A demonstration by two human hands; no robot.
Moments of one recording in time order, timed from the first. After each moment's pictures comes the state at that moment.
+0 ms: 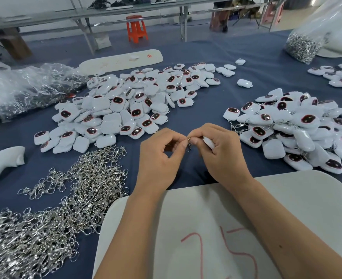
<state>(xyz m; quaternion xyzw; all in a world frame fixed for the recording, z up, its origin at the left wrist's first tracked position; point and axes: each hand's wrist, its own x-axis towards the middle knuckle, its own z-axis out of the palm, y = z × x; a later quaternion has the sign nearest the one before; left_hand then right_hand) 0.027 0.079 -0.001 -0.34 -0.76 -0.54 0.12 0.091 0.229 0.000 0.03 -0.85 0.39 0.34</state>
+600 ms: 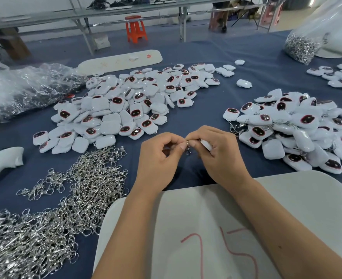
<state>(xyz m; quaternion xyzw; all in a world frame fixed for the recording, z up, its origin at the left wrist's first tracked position) 0.025 0.075 0.000 -0.30 -0.76 -0.58 0.02 0.091 0.229 0.000 0.05 -0.87 0.36 0.33</state>
